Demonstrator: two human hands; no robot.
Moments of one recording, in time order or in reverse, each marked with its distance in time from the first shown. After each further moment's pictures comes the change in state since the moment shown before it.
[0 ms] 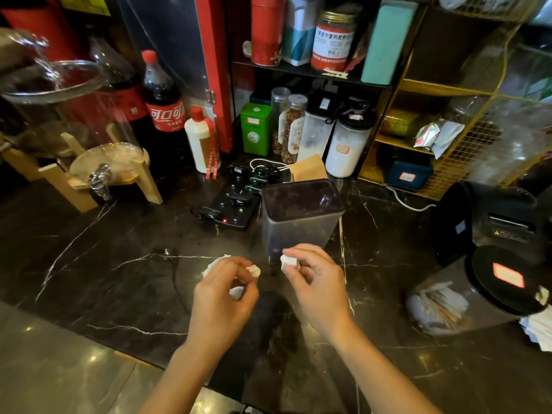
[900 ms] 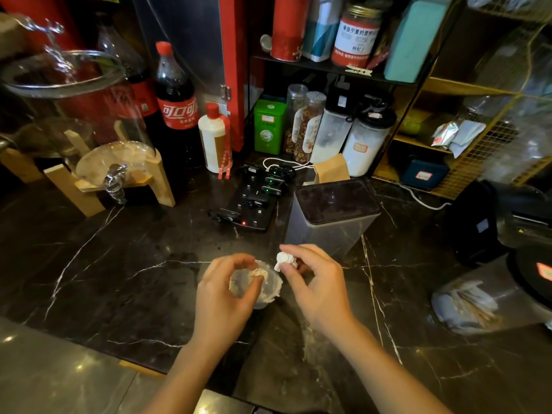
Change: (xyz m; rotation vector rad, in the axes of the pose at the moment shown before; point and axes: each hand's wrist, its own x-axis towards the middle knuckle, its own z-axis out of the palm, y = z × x) left_hand 0.020 -0.060 -0.033 -0.049 -0.011 -0.059; right_hand 0.010 -0.021 0.061 -0.153 -0.007 -0.150
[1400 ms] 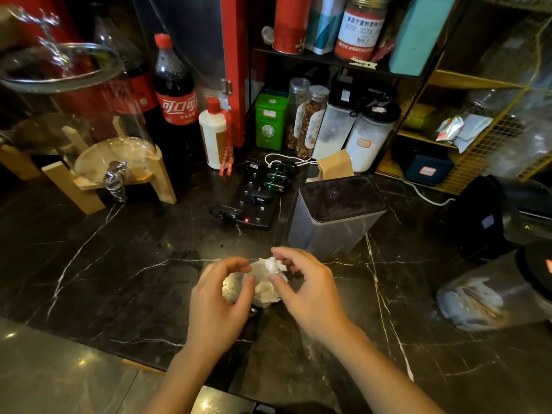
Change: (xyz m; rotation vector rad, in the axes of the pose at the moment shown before) left_hand -0.007 -0.008 -0.012 -0.032 -0.003 -0.009; right_hand -0.006 -0.001 0.018 0.004 -0.094 0.047
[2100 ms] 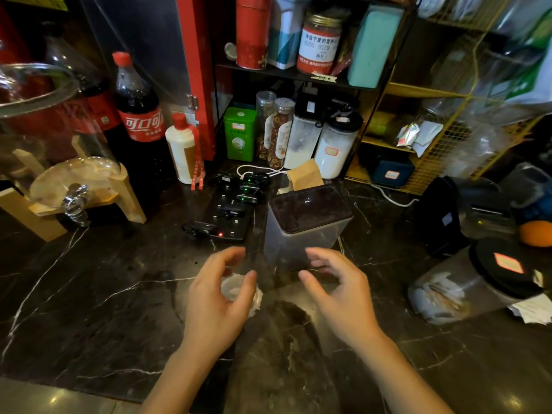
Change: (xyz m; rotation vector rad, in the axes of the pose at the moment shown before) left_hand 0.025 0.036 0.019 -0.042 -0.070 0.060; right_hand -0.012 0.014 -0.070 -0.030 0.207 0.101
